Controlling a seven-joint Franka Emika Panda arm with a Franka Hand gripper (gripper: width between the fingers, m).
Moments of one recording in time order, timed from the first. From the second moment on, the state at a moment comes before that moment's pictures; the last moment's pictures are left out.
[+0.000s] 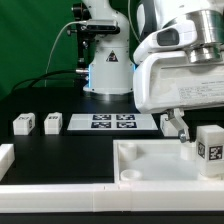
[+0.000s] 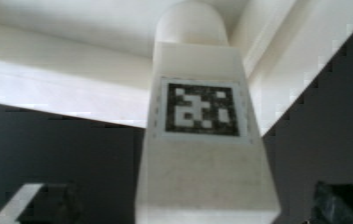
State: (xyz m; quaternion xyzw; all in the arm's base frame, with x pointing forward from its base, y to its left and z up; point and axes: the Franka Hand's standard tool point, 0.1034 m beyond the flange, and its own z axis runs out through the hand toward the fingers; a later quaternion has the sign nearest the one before) arm 0.632 0.111 0.088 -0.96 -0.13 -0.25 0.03
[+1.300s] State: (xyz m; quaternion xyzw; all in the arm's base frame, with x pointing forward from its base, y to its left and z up) arm 0.634 0.113 0.084 -0.99 -0.14 0.03 0.04
